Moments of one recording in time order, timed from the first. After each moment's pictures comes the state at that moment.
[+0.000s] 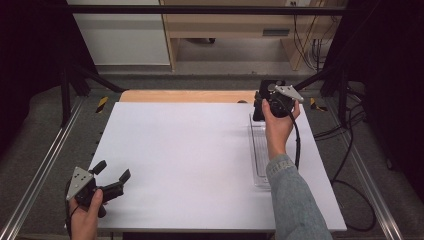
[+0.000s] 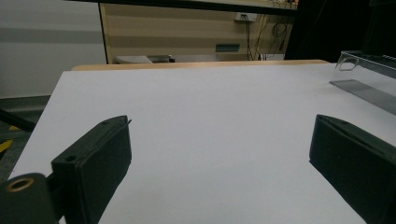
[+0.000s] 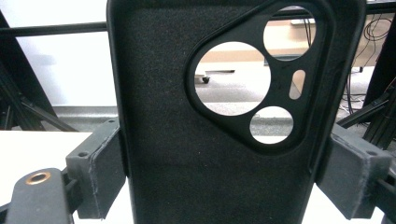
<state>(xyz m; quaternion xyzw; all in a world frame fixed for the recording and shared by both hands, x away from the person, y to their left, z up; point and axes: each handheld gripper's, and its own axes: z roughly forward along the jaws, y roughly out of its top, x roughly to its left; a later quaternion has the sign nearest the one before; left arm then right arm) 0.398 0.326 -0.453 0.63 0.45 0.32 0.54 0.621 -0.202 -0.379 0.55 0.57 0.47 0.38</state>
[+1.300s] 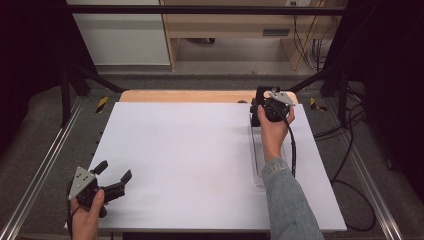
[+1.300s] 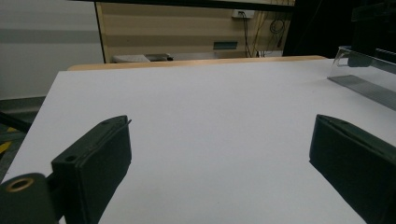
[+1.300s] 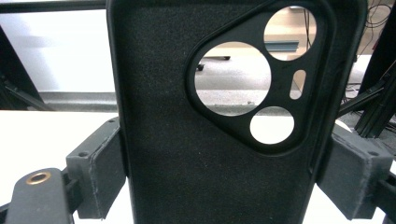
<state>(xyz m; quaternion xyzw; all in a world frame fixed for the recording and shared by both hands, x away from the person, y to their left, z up) 0.399 0.323 -0.454 0.64 0.45 0.32 0.53 0.630 -0.194 -0.410 0.56 0.58 0.45 0.38</state>
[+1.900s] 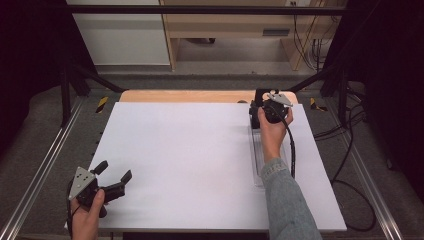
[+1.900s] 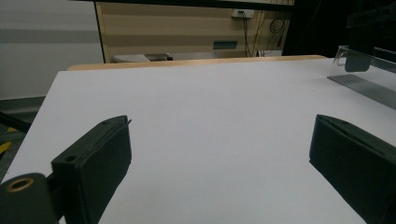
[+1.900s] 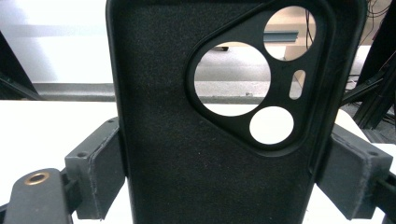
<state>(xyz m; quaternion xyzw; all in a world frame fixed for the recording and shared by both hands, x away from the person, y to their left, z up) 0.399 0.323 -0.455 0.64 0.45 0.32 0.53 0.634 -0.193 -0.419 0.57 0.59 0.43 0.38</state>
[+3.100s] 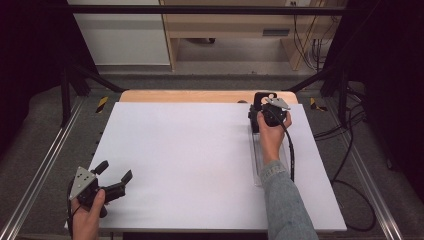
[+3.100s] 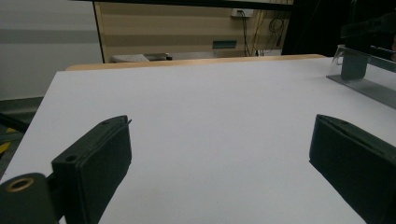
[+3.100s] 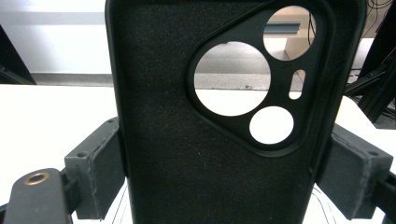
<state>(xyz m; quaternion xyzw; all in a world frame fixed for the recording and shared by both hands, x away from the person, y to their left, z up) 0.399 0.322 -0.455 0.64 0.45 0.32 0.53 0.636 -0.193 -0.437 0.57 0.60 0.42 0.37</state>
